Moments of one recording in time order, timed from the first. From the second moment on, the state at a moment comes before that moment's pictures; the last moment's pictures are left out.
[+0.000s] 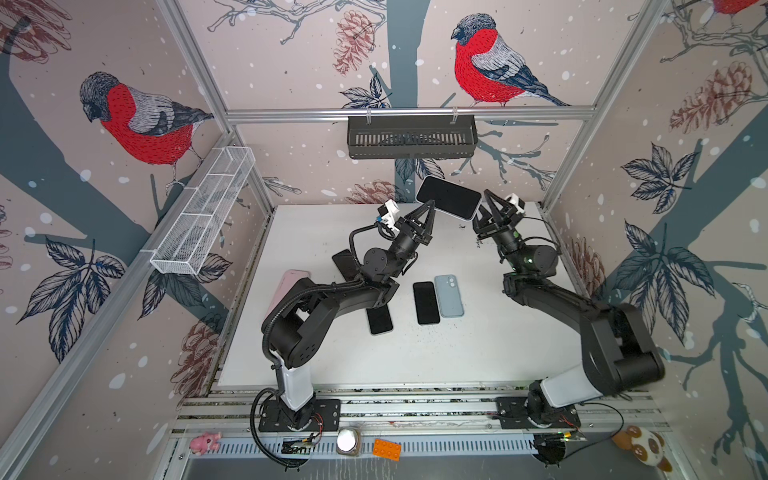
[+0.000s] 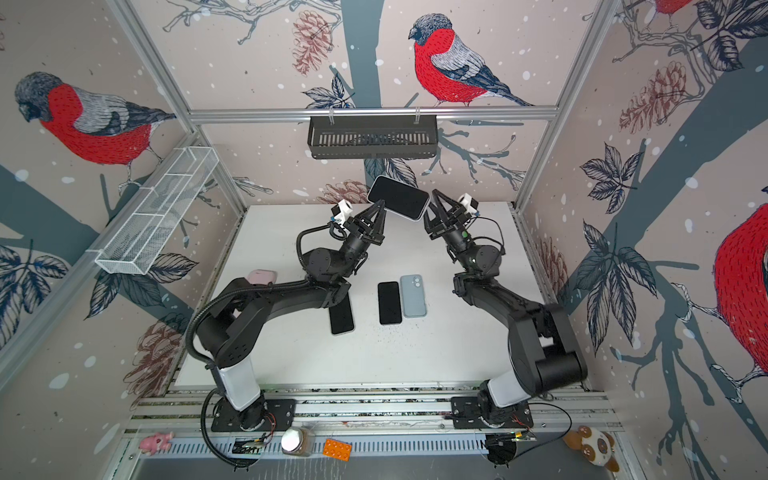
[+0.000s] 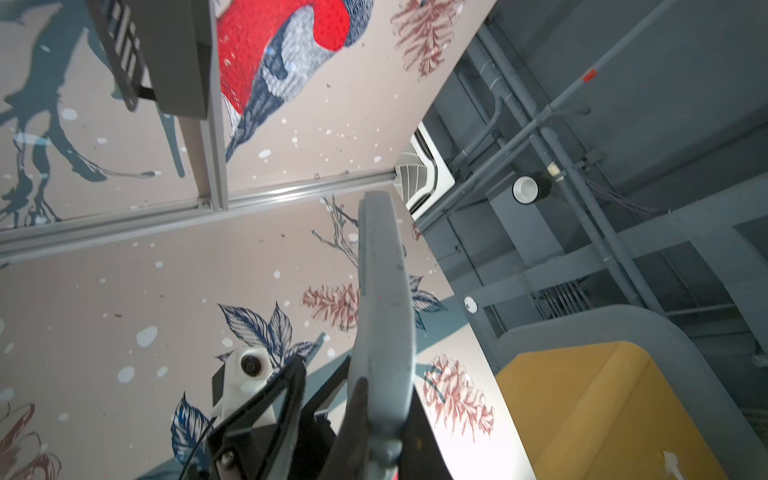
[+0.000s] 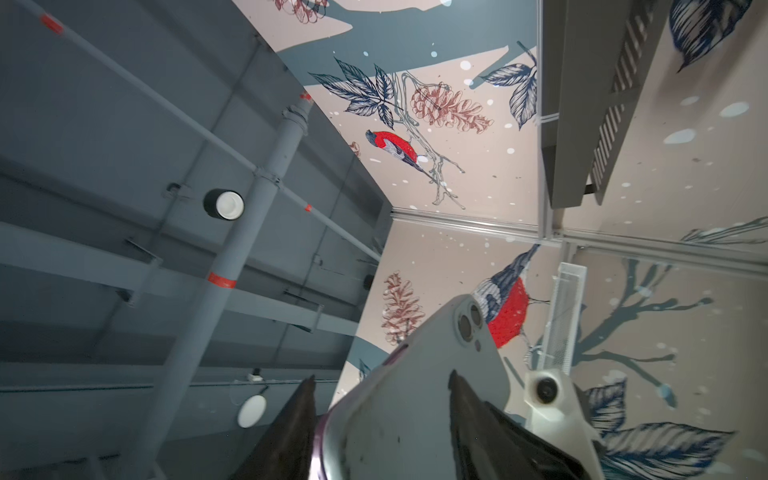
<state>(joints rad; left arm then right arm) -0.71 1.80 1.06 1.44 0.08 -1.61 0.23 1.42 0.77 1.33 -0.47 1.91</state>
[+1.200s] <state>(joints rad) -0.71 1.61 0.88 1.16 0.26 -1.60 0.18 0.91 0.58 0.58 -0.77 1.24</state>
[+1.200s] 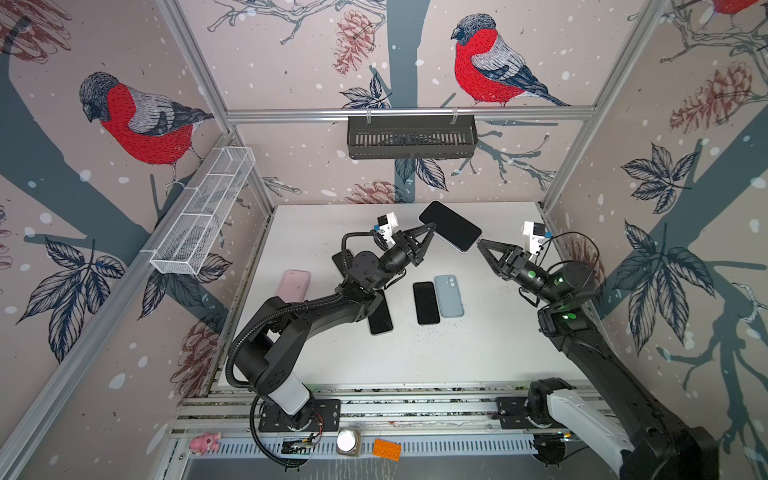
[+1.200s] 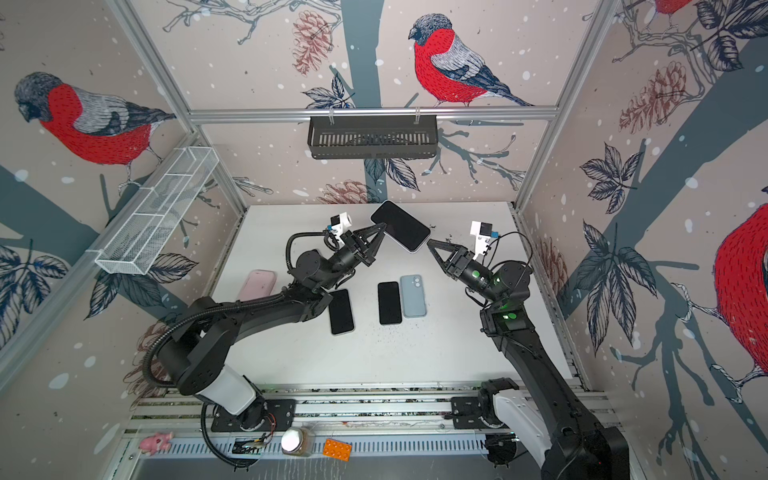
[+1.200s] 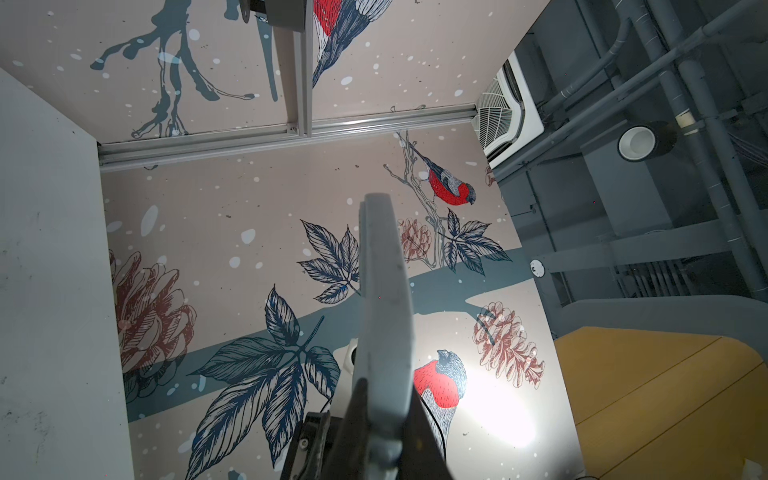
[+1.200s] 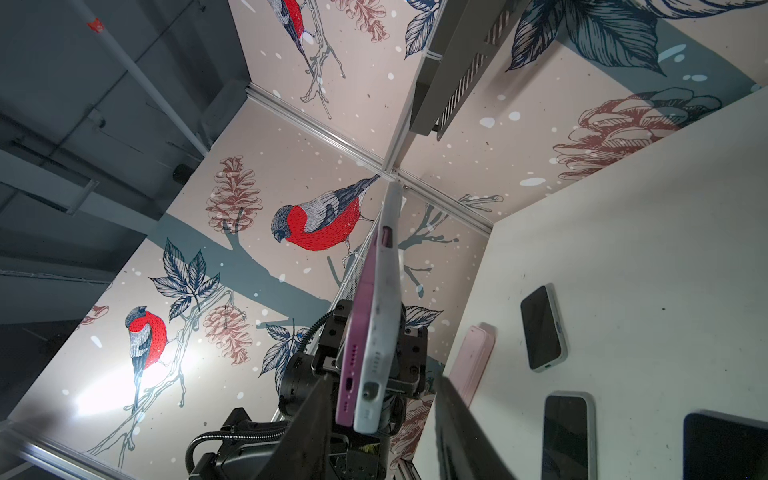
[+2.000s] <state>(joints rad) -0.73 1.65 0.90 1.19 0.25 -1.59 0.19 0.95 0.56 0.59 -0.75 1.23</state>
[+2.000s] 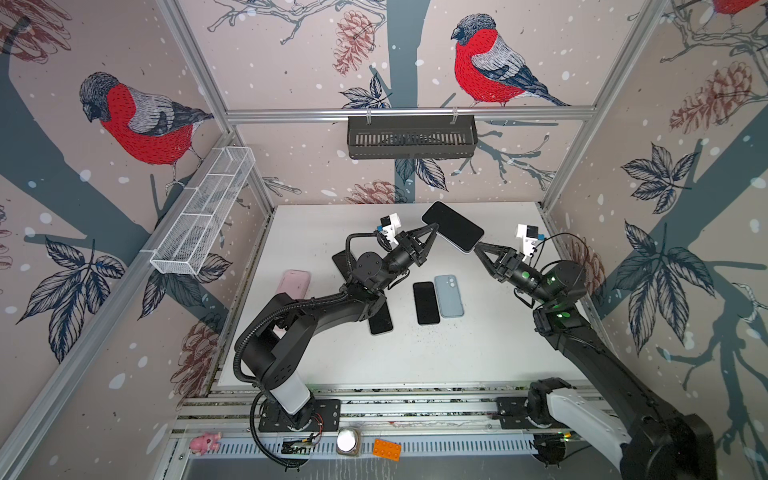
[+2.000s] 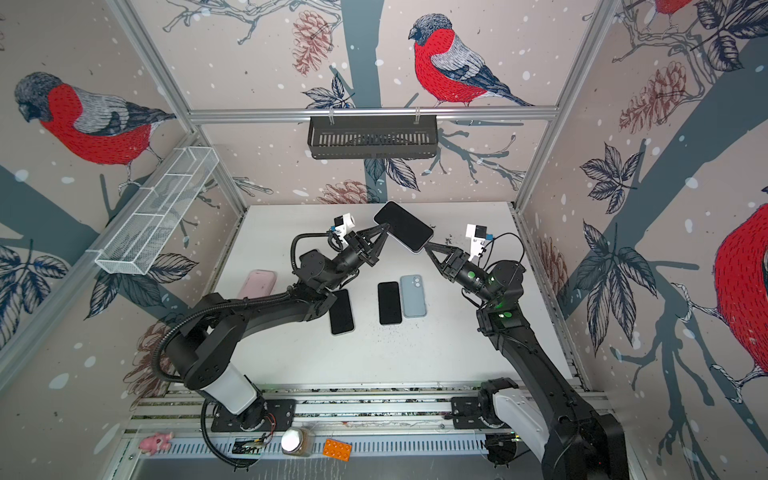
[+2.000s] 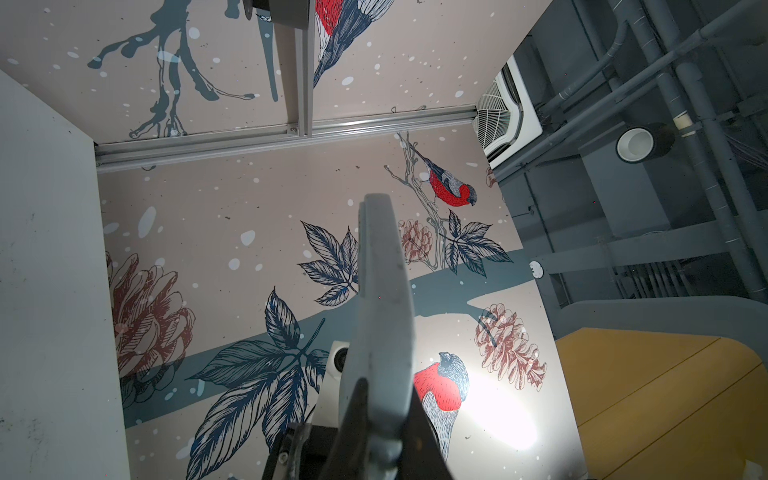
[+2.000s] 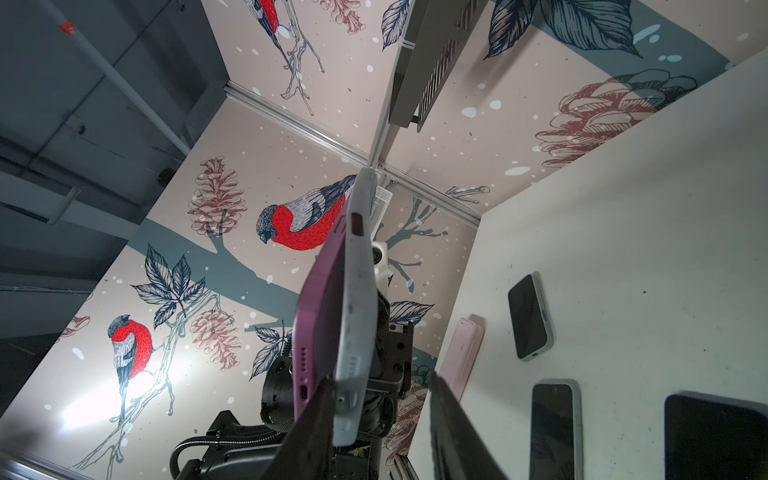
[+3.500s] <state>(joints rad) -0.74 1.67 0.96 0.92 0.34 -1.43 0.13 0.88 0.50 0.53 -0.77 1.29</state>
